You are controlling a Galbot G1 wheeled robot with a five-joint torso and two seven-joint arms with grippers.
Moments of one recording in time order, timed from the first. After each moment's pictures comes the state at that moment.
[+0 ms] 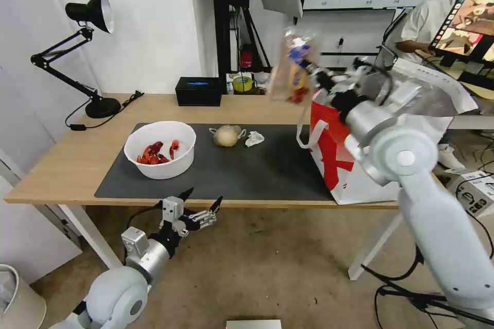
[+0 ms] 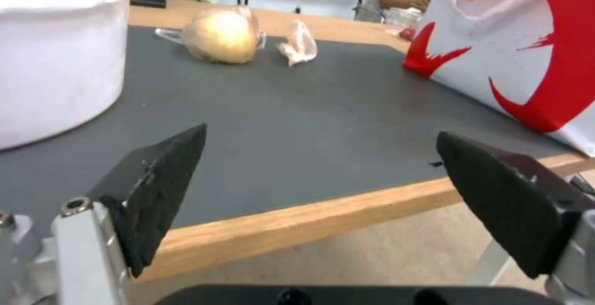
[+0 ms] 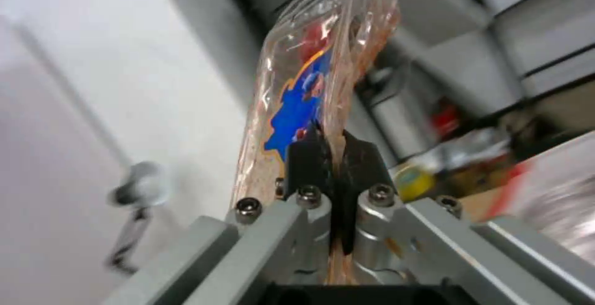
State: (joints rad) left arm 1.44 -0.91 -0.31 -2.12 -0.67 0.07 -0.03; right arm -0.63 0.98 0.31 2.02 1.30 -0.27 0.47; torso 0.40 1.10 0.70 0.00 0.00
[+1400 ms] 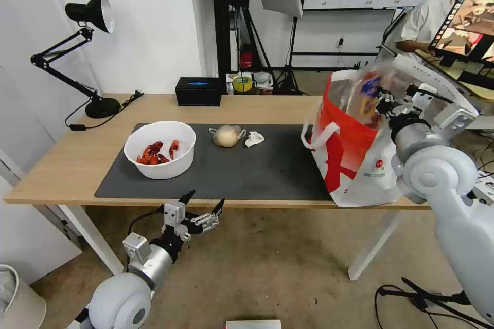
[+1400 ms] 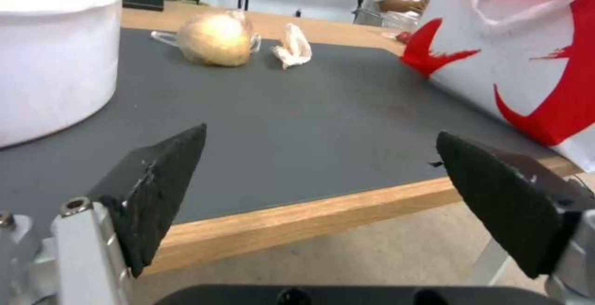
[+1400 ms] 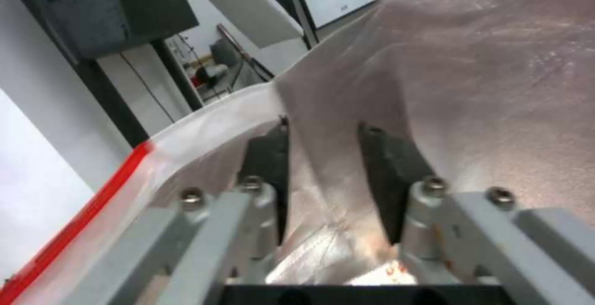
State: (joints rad) left arm 1.45 -0.92 -0.29 -2.14 -0.66 0.06 -0.06; right arm -0.81 0.89 0.43 2.03 1.20 -0.33 0.67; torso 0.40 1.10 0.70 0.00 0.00
